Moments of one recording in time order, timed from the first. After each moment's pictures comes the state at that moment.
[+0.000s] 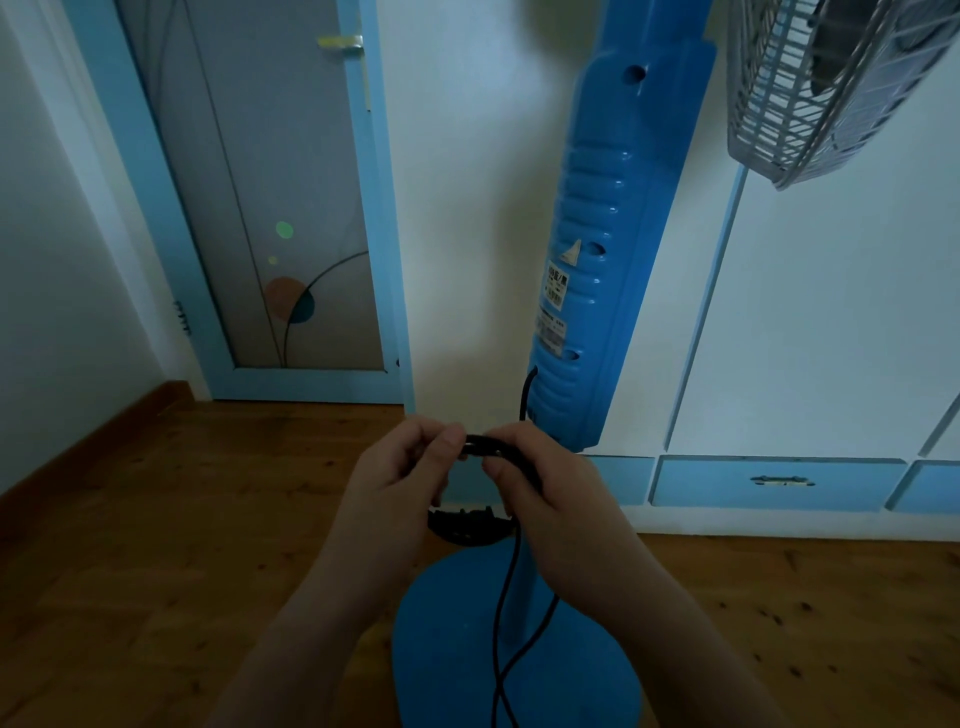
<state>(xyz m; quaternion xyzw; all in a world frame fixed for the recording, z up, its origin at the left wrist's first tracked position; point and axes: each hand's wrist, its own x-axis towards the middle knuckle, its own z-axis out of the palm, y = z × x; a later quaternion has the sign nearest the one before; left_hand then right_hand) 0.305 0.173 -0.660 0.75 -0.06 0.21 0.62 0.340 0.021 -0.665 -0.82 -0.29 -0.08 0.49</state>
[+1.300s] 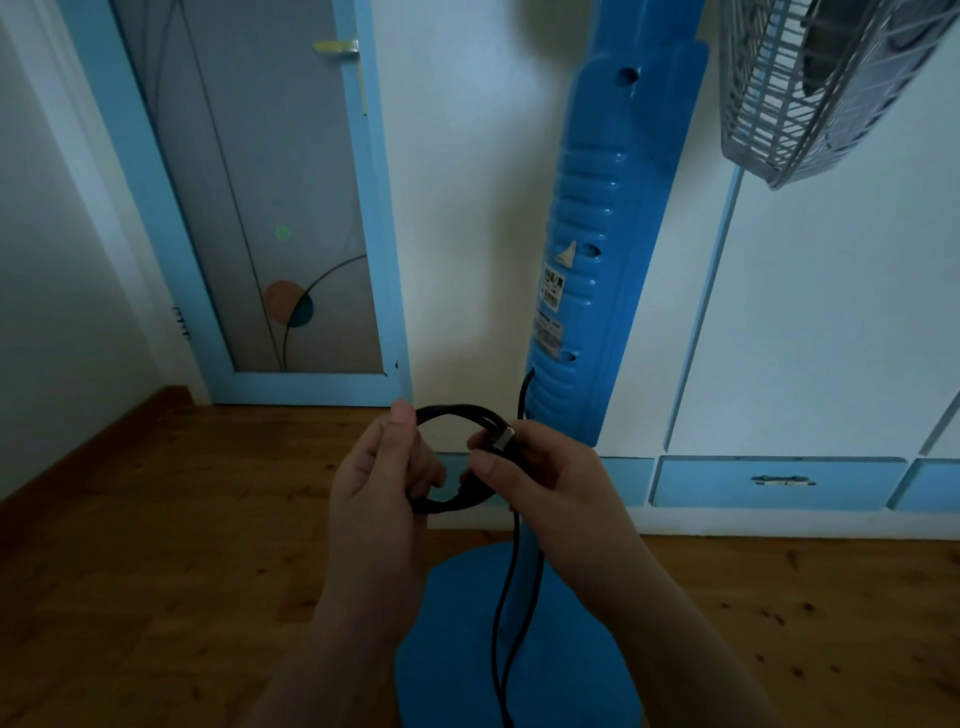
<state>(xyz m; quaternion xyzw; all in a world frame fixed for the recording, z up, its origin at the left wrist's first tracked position) 0.307 0.159 -0.664 0.57 -0.01 0.26 0.78 0.344 0.021 -0.669 -0.70 -0.25 0.00 0.67</state>
